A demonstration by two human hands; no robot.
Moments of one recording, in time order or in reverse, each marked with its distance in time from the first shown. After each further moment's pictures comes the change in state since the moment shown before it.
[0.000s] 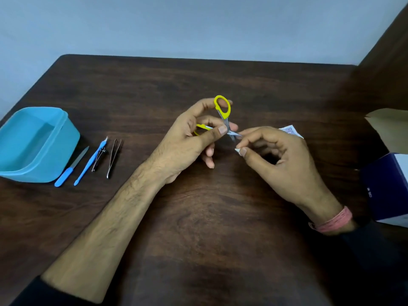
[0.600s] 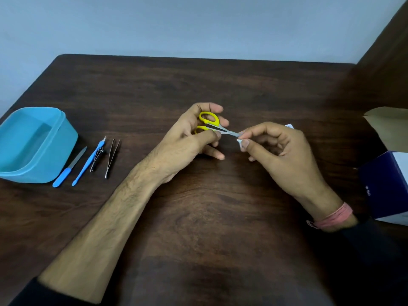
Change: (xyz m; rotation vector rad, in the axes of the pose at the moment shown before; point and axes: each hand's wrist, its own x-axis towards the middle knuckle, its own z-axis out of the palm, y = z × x) left_hand 0.000 -0.002 0.001 -0.078 0.020 -0.084; right_hand 0.005 0.010 -0.002 0.134 0.041 0.134
